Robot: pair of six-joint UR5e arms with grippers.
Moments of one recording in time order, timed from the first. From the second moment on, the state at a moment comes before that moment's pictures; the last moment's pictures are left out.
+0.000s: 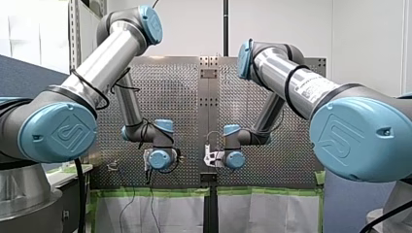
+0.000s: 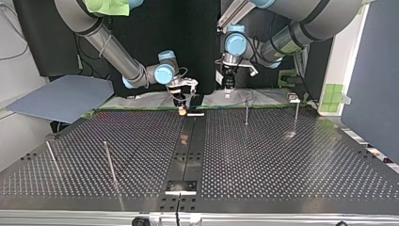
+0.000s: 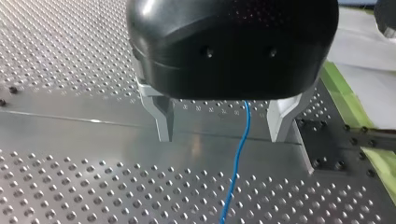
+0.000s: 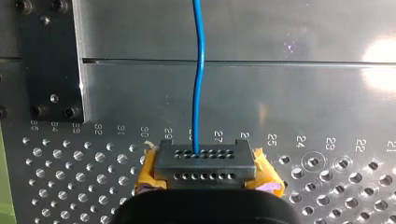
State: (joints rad) left arm -0.38 -2.29 -2.01 -2.08 -1.84 -1.63; right arm 2.20 -0.50 1.28 -0.62 1.59 1.59
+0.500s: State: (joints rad) left arm -0.37 -2.36 -1.92 -2.10 -1.96 -1.59; right arm 2.19 -0.50 1.28 -0.61 1.59 1.59
